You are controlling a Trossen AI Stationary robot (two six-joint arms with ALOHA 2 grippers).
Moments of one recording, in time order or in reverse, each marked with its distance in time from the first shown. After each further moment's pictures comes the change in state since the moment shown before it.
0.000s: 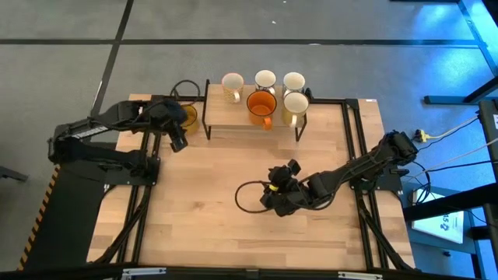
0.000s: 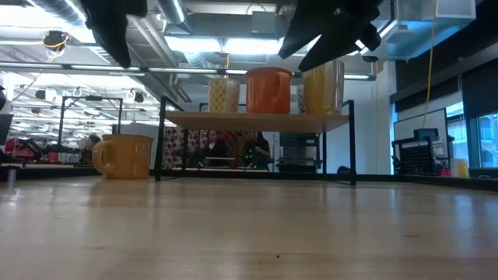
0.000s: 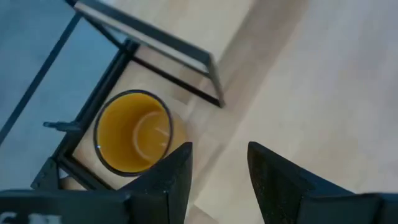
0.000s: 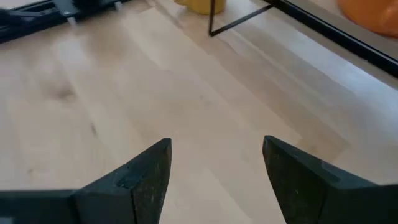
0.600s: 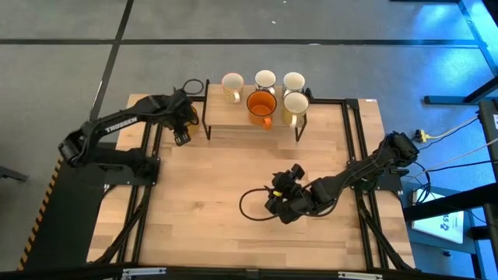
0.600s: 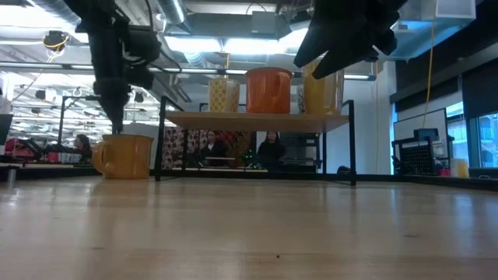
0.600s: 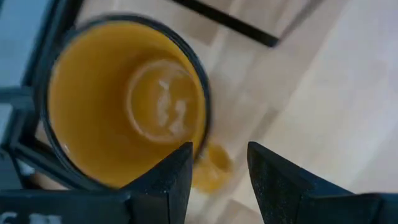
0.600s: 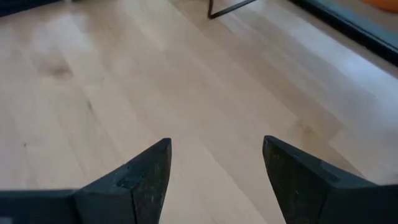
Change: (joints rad) left arm 0.439 0.185 -0.288 0.248 0.205 0.415; right arm 0.040 0.000 -0.029 -0.051 0.002 0.057
